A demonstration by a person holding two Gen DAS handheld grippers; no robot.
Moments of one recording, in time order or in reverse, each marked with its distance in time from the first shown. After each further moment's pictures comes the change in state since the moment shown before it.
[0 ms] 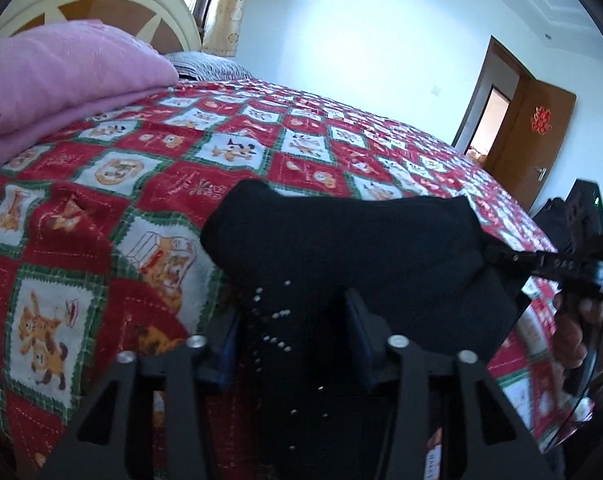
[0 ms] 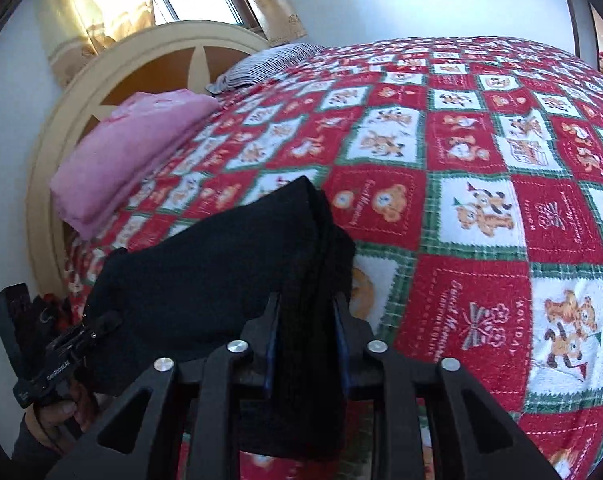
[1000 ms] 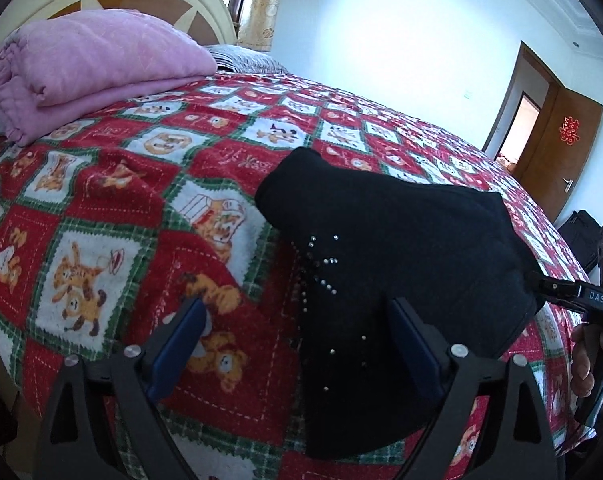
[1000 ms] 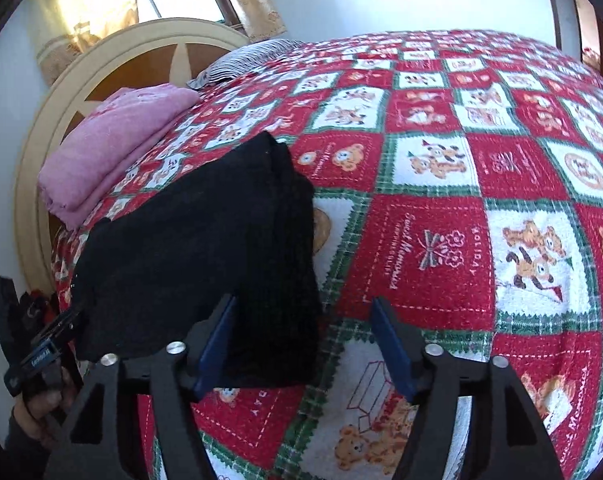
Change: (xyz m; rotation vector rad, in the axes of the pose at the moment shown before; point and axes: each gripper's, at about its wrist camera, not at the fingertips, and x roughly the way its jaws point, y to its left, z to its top) left arm -0.018 0.015 -0.020 -0.080 0.011 0.106; right arm -0.020 -0.014 -0.039 0.059 0.012 -0.043
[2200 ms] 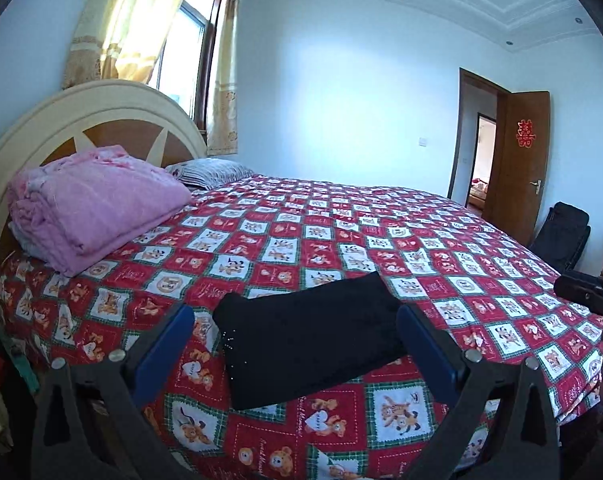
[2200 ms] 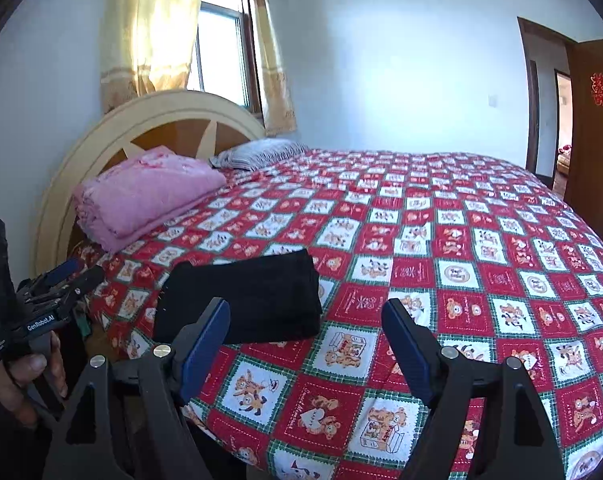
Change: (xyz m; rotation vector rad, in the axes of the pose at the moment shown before) left arm -0.179 -0.089 0.016 0.192 -0.319 -0.009; right arm -0.253 0.081 -0.065 -0.206 -0.381 -0.142
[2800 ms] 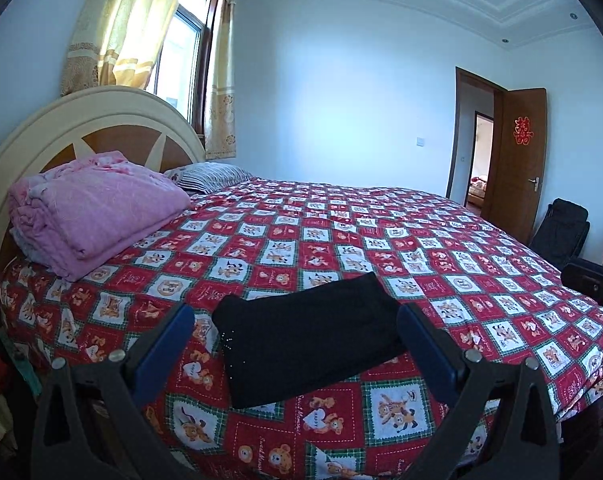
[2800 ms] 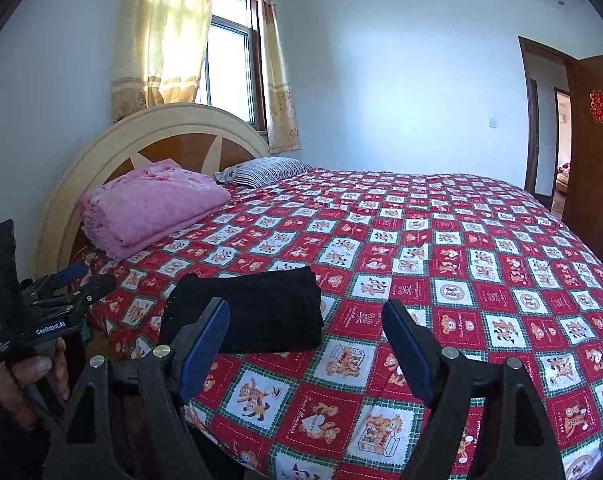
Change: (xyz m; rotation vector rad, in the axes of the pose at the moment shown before) left arm -0.008 -0.010 -0.003 0.017 -0.009 0.004; right arm -0.017 0.013 -0.001 -0.035 -0.058 0.001
